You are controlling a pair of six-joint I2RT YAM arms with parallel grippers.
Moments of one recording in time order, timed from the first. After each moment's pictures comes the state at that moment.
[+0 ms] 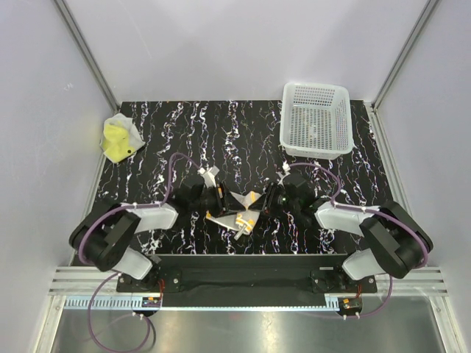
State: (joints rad) left arm -0.60 1.49 0.46 0.48 0.54 -0.98; right arm 0.63 1.44 0.51 0.31 -0.33 1.02
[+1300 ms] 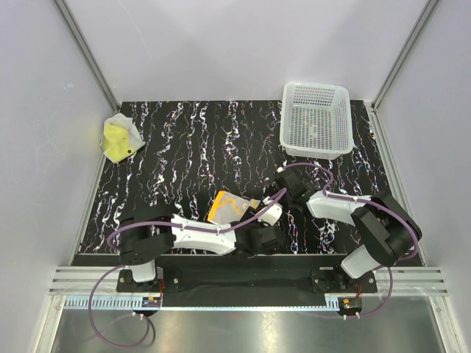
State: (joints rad) left arm -1.37 1.75 1.00 -0.33 -0.73 -0.59; right arm 0.64 1.54 0.67 -0.04 -0.31 0.96
